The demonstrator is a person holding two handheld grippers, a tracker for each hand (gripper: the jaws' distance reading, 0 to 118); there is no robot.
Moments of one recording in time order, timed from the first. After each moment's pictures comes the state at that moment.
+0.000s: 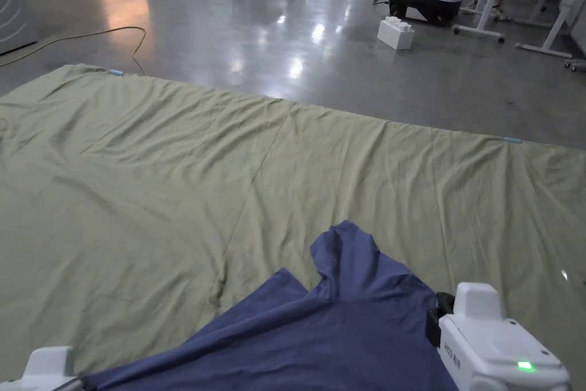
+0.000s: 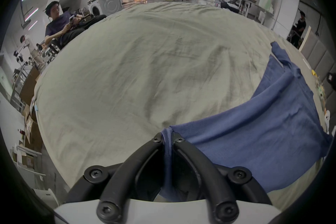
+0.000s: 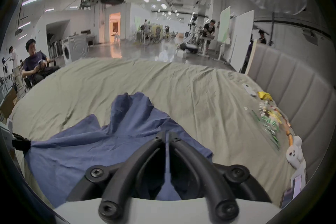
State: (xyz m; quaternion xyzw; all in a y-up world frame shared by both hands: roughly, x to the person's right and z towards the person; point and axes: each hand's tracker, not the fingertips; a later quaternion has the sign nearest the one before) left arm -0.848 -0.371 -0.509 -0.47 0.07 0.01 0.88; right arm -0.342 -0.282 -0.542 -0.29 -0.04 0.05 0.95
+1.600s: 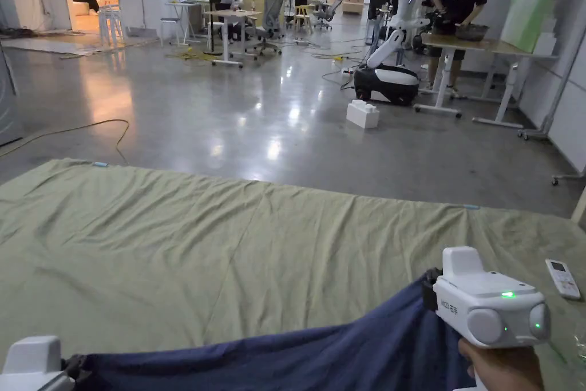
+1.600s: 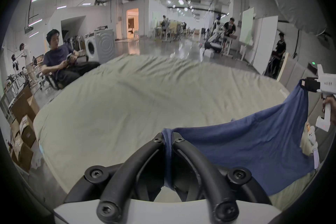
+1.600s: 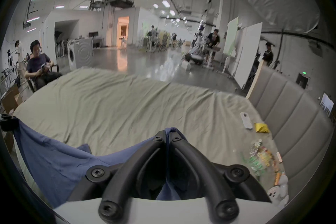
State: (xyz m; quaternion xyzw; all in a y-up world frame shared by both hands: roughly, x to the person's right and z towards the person) left arm -0.817 -0.227 -0.518 -0.28 0.01 0.01 0.96; right arm -0.288 -0.166 -0.577 -0.22 -0.04 0.08 0.97
